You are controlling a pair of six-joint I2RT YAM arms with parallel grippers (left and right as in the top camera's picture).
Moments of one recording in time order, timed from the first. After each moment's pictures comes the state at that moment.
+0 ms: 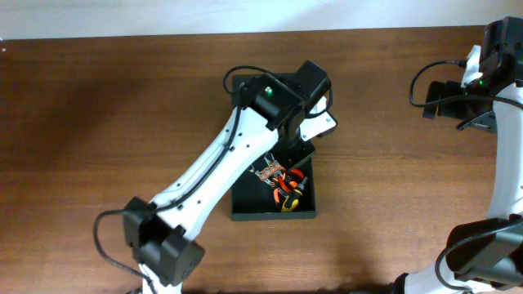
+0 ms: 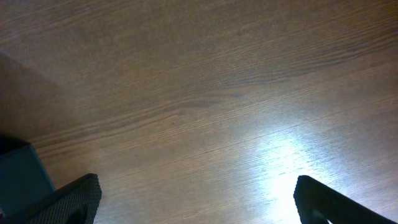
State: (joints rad) left arm -0.73 1.97 2.03 -1.46 0.09 0.27; right arm -0.26 1.76 1.87 -1.42 0.05 0.05
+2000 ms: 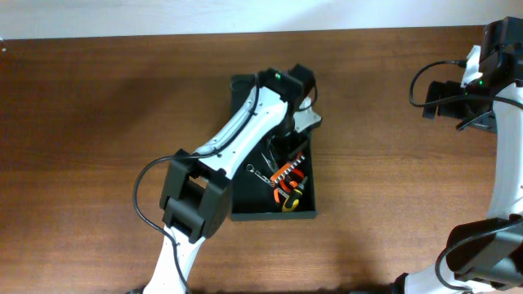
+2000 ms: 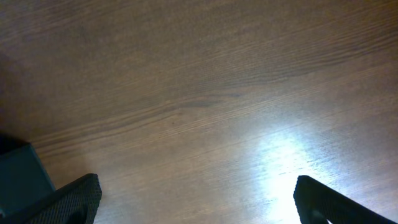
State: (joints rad) left arm -0.61 2.28 2.14 -1.42 0.18 0.24; right arm -0.26 1.76 1.87 -1.42 0.05 0.05
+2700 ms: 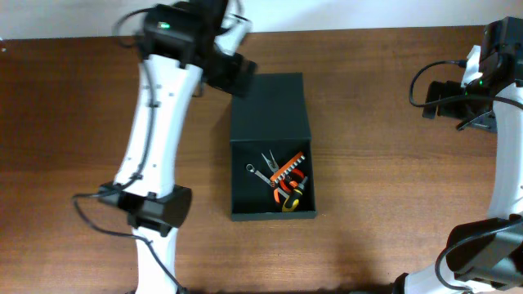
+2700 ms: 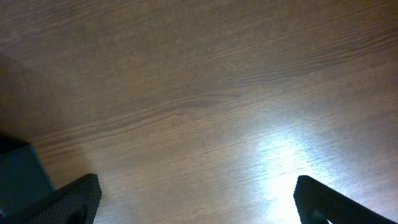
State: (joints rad) left arm -0.33 2.20 2.72 -1.68 0.02 0.07; right arm -0.26 1.76 1.87 -1.42 0.05 0.05
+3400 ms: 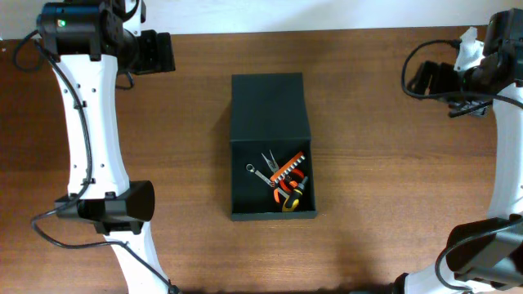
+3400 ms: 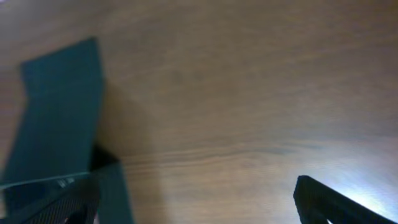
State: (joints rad) left arm -0.01 2.15 2.72 -1.65 0.03 -0.11; right arm -0.26 1.76 1.87 -1.25 -0.27 0.06
